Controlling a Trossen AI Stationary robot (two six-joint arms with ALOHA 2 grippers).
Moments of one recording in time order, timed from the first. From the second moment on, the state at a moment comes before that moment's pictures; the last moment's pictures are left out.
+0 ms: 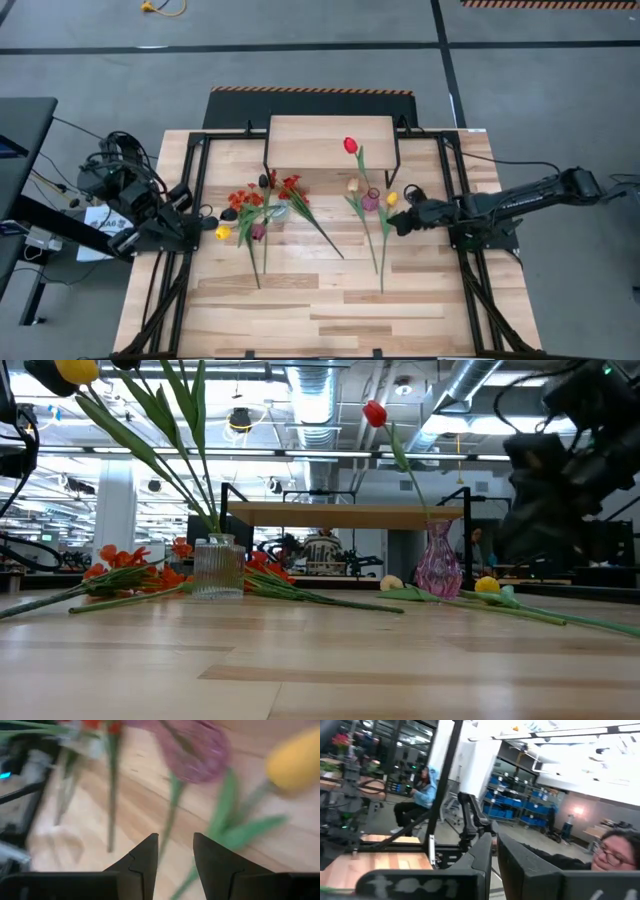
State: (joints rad) left arm -0.98 0.34 0.76 -0.18 -0.43 -0.23; right arm 0.12 0.80 0.23 -0.16 0.22 1.15
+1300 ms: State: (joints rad) left arm -0.98 0.34 0.76 -0.21 -0.36 -0.23; right arm 0.14 1.32 0.39 -0.24 0.27 1.40
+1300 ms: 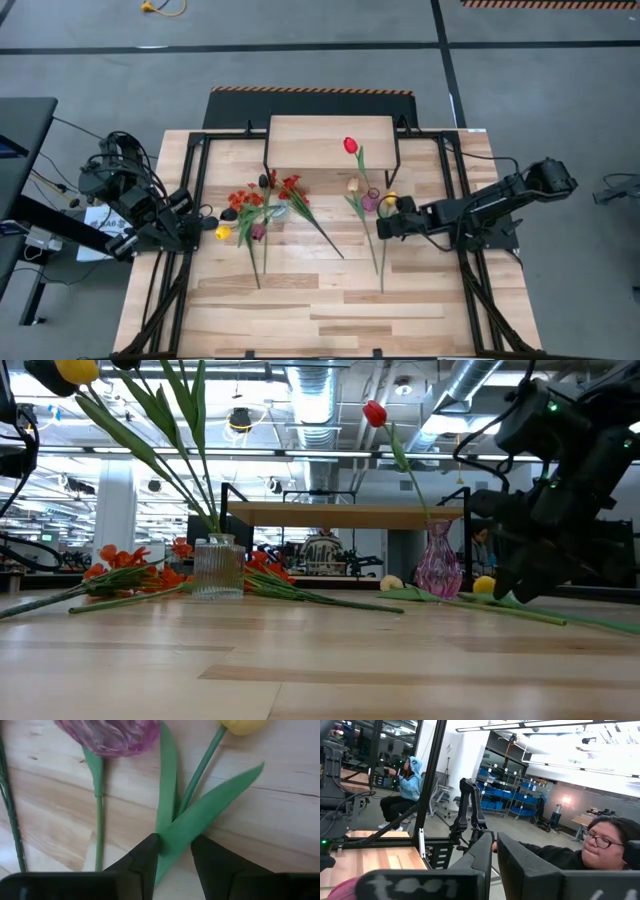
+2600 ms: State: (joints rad) left arm -0.98 0.35 0.76 -0.22 -0.44 -0.18; right arm 0.49 1.13 0.77 -0.82 0.67 1.39
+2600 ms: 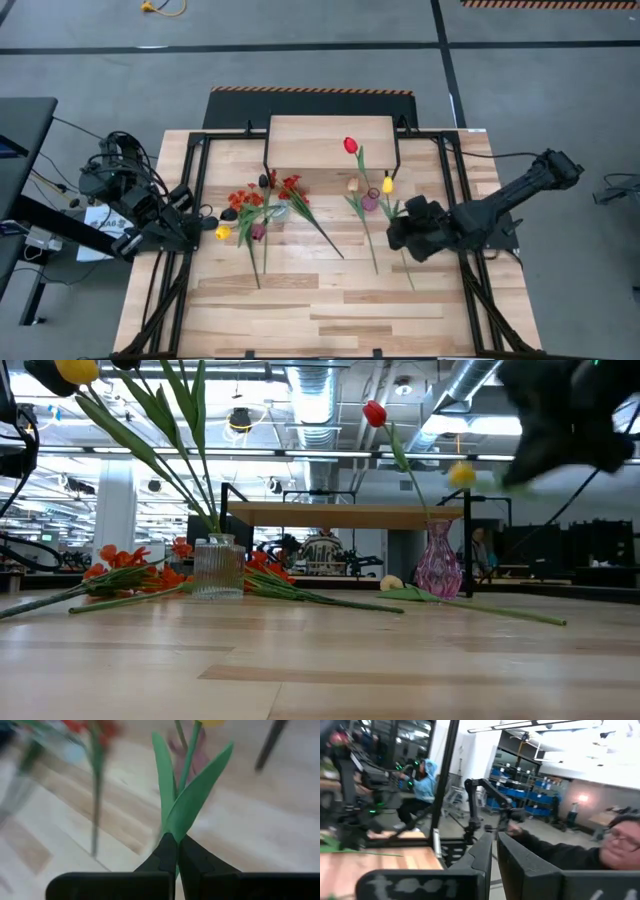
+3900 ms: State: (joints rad) left arm -0.98 0.34 0.76 -0.49 -0.55 -0.12; right arm 0.64 1.00 0.88 -0.78 1.57 0.89
